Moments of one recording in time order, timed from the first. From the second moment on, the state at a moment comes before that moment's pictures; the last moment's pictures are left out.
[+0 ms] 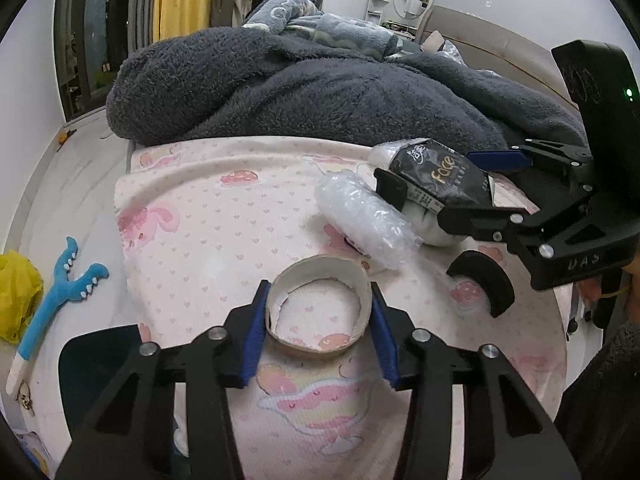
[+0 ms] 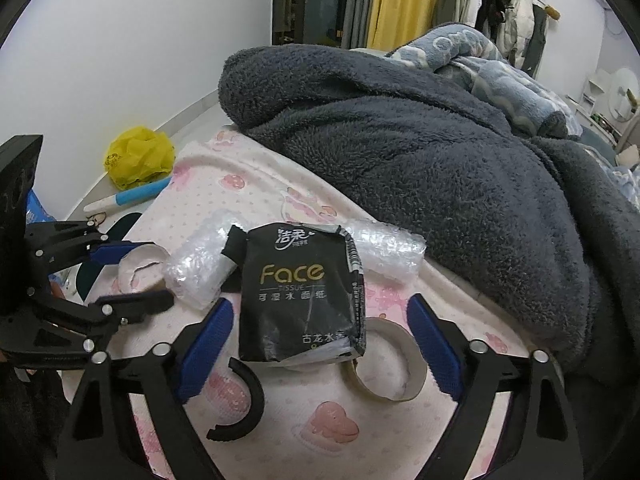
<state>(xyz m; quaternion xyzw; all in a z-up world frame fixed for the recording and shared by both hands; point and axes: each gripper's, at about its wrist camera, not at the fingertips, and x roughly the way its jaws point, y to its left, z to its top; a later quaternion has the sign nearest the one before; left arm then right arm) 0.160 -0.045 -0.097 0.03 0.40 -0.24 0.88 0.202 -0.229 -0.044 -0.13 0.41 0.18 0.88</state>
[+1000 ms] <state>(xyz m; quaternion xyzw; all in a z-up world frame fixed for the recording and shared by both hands) 0.150 -0.026 -0.074 0.01 0.38 -0.20 0.90 0.199 -0.246 -0.016 -0.05 0.40 0.20 0.89</state>
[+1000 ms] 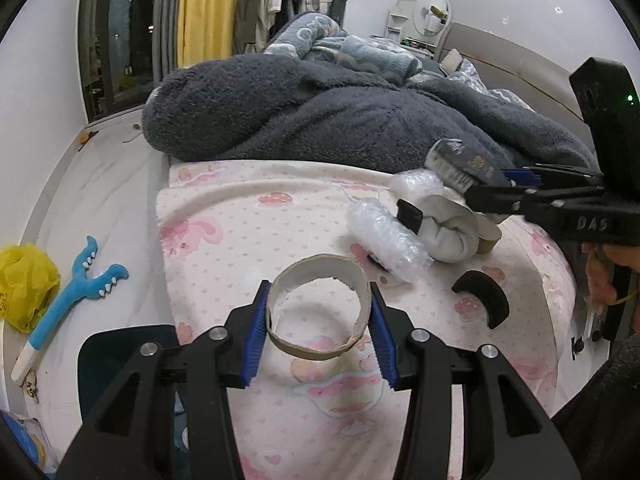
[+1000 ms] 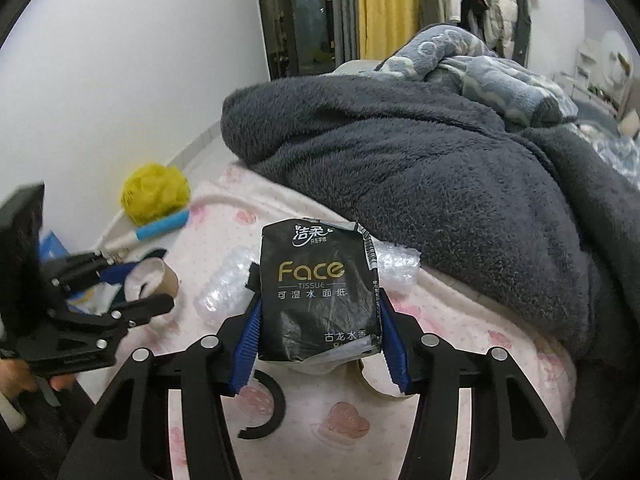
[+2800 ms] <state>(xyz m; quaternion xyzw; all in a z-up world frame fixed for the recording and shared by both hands) 0.167 0.121 -0.143 -0.07 0.51 0.01 0.86 0.198 -0.156 0.018 0.01 0.39 0.28 0.88</state>
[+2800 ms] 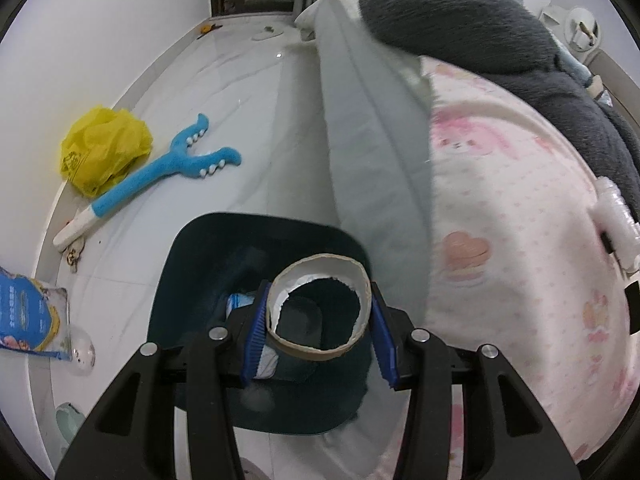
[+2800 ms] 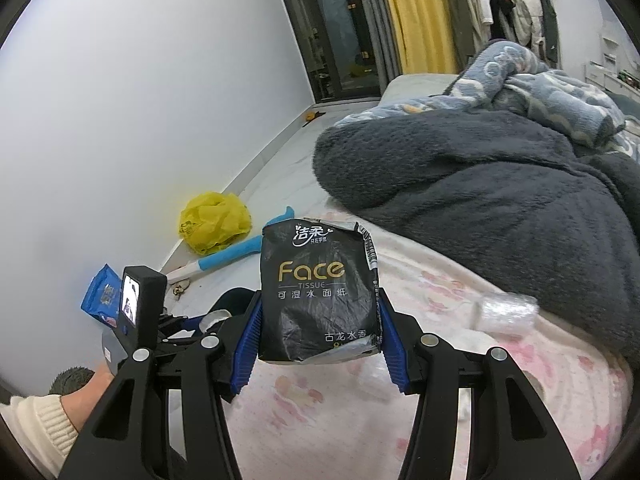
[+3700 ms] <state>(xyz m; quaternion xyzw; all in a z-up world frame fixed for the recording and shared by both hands) 0.158 0.179 -0.183 -0.12 0.57 0.02 0.82 0.210 -0.063 -0.009 0.00 0.41 0.33 0.85</state>
